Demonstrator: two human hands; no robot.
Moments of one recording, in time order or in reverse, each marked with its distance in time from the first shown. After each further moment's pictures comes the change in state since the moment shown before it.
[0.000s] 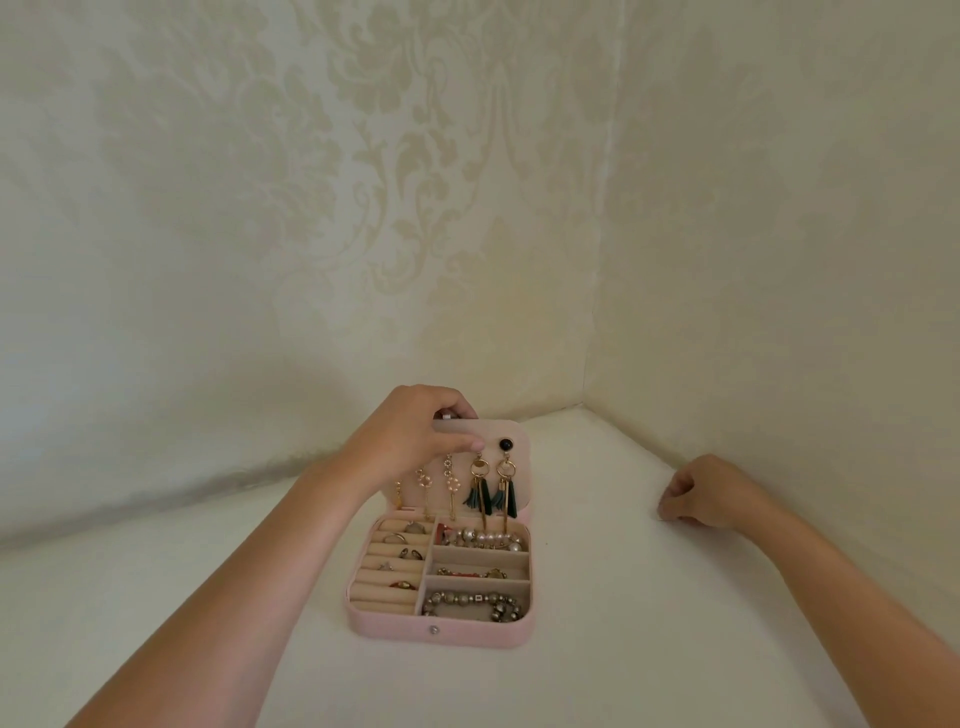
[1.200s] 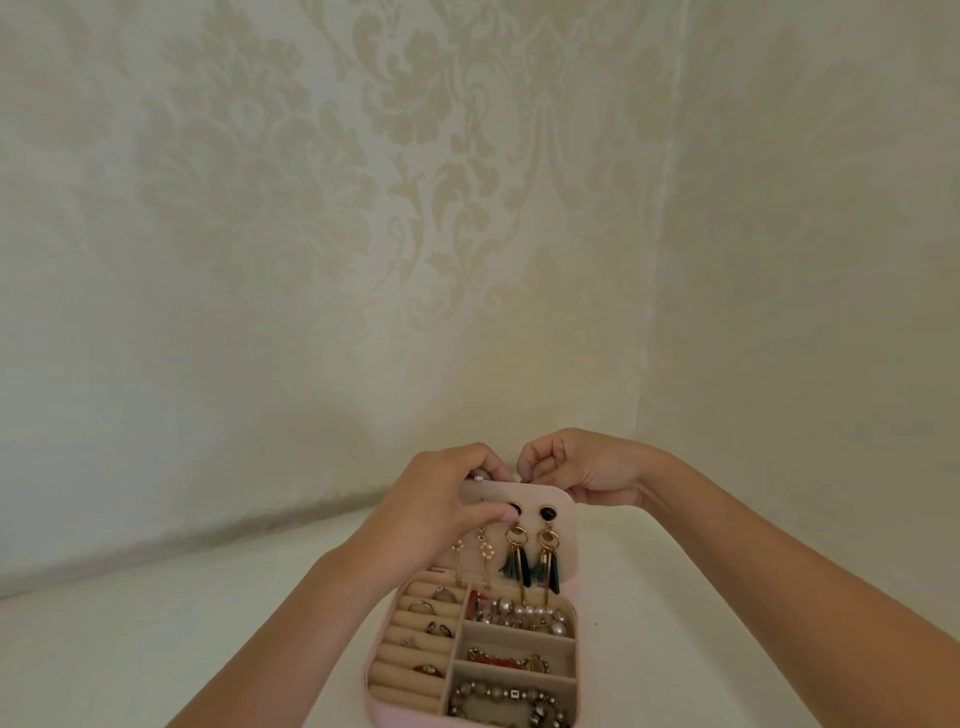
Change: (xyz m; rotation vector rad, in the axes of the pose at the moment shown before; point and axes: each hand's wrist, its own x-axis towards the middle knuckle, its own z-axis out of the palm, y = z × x) left_hand -0.006 -0.003 0.006 -0.052 0.063 0.014; right_hand 0.053 -0.156 0.022 0.714 -0.868 -0.505
